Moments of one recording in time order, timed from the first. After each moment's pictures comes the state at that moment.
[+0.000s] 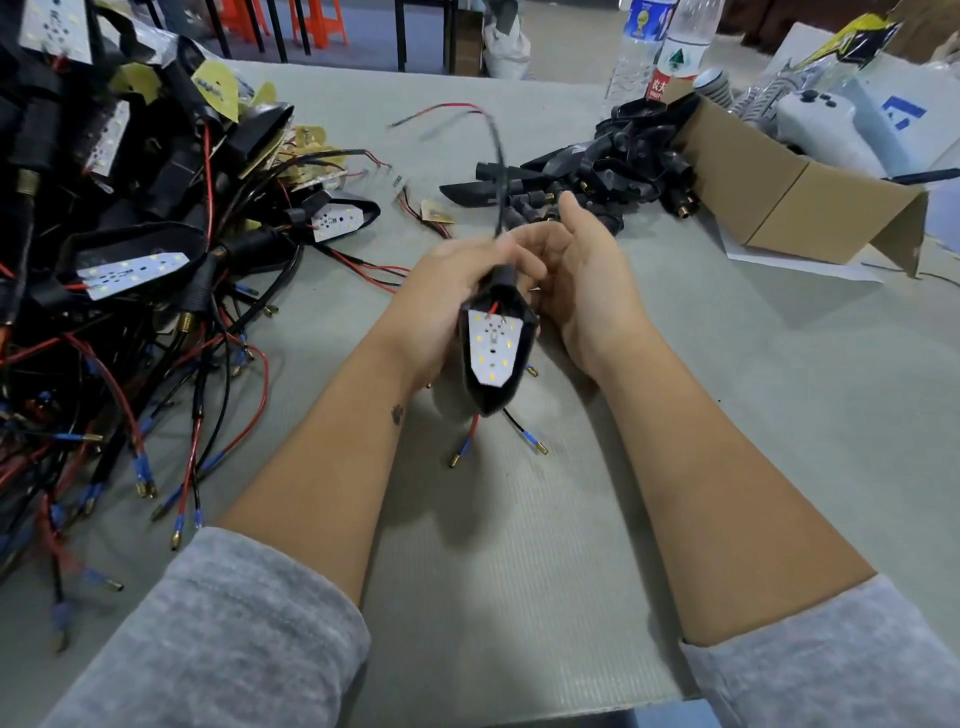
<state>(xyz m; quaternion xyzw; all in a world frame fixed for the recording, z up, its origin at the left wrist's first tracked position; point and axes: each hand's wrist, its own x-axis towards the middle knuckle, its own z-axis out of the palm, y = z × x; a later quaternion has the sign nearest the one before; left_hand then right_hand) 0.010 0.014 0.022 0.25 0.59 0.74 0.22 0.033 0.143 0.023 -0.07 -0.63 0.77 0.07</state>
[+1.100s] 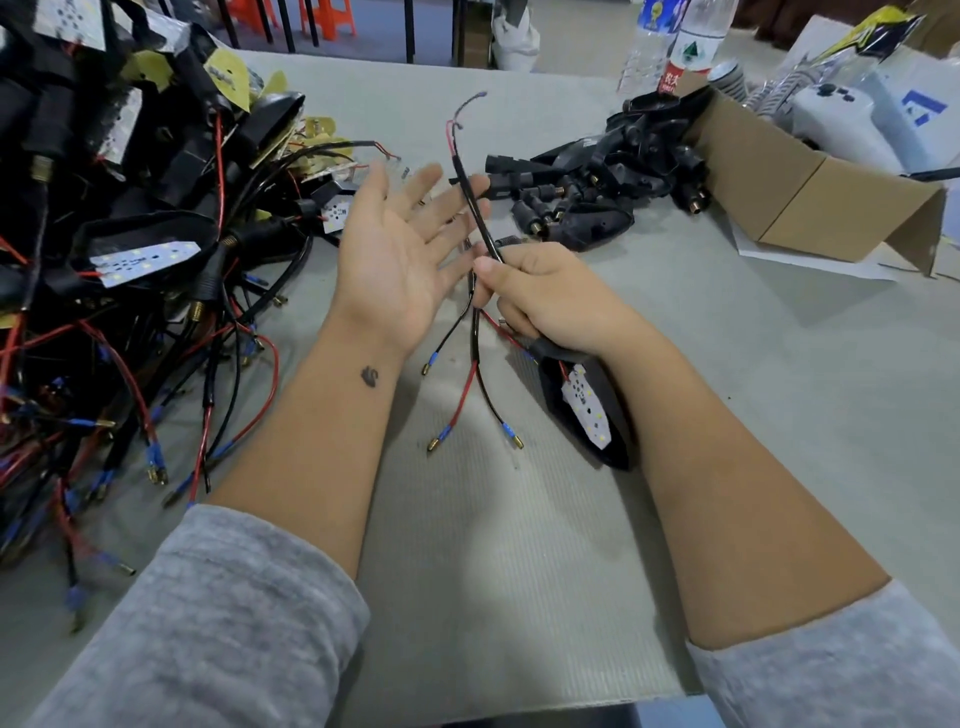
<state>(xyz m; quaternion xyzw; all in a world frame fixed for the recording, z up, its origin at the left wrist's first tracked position) -0.014 -0.007 0.026 0.10 0.39 0.89 0.19 0.043 0.128 0.029 0.04 -0.83 0.56 0.02</state>
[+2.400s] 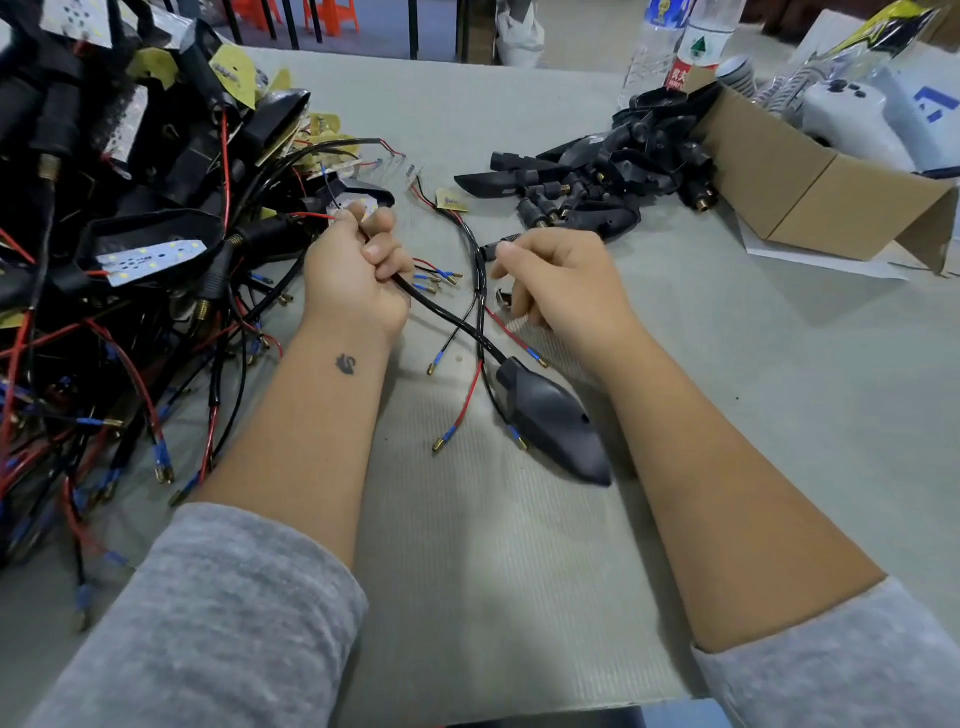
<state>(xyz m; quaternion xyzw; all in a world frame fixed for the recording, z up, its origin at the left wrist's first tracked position) -0.030 -0.021 0.020 -0.07 0.26 0.96 0.11 0.039 0.131 0.016 -0.05 -0.82 0.55 0.15</state>
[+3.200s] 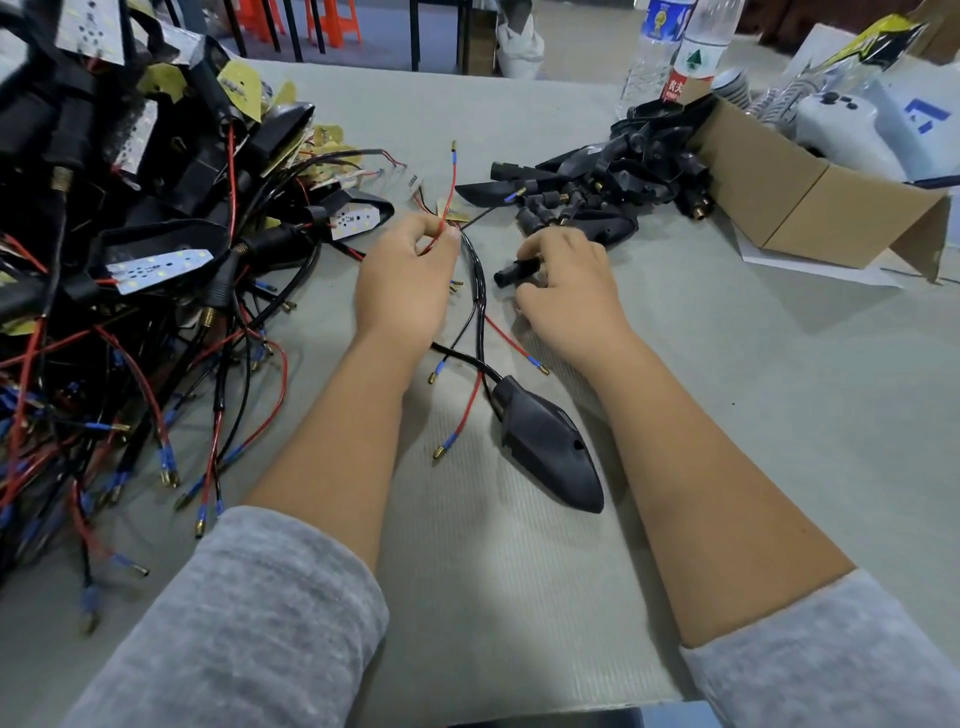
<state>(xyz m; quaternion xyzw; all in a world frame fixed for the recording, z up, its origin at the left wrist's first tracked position) -0.018 -0.001 0.008 0.07 0.81 0.58 -0.07 0.021 0.143 0.002 -0.09 -0.94 0.28 0.16</state>
